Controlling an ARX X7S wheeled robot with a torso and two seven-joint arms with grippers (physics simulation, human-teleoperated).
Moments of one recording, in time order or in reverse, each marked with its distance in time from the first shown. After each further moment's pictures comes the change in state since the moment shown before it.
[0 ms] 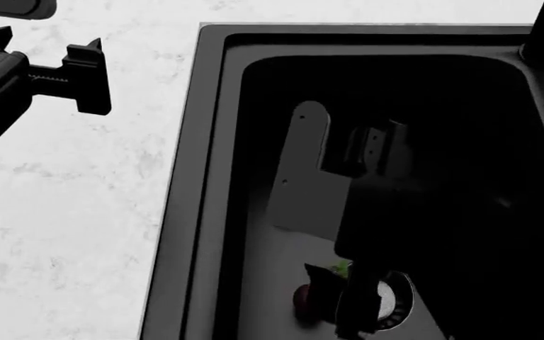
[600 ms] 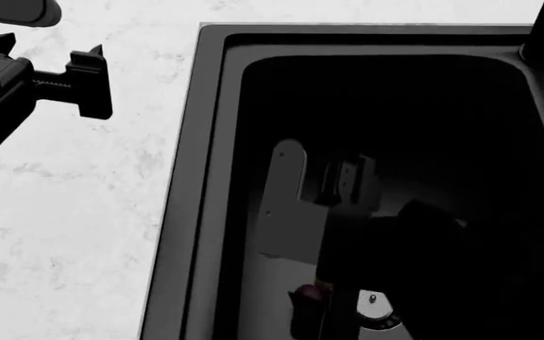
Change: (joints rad) left arm 0.000 -0.003 0.024 -0.076 0.014 0.067 0.017; right arm -0.089 -0.075 -0.058 0.166 -0.049 -0.165 -0.027
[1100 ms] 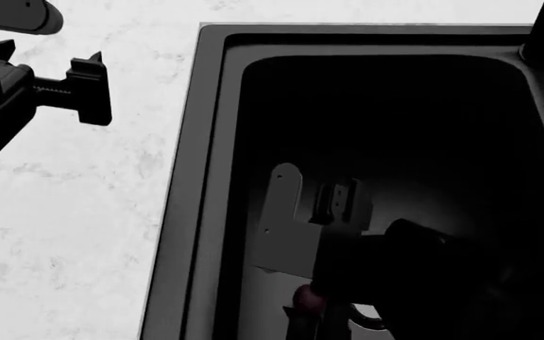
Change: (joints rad) left arm 0.011 -0.007 0.010 -0.003 -0.001 0.005 -0.007; right arm -0.080 -0.063 -0.020 0.166 -0.031 -0.128 0.004
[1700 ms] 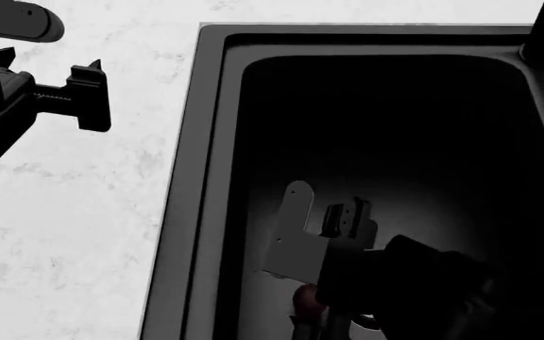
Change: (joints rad) left arm 0.010 -0.007 0.009 -0.019 -0.003 0.016 -0.001; right arm -0.084 -0.090 0.001 0.269 -0.020 -0.143 0.005
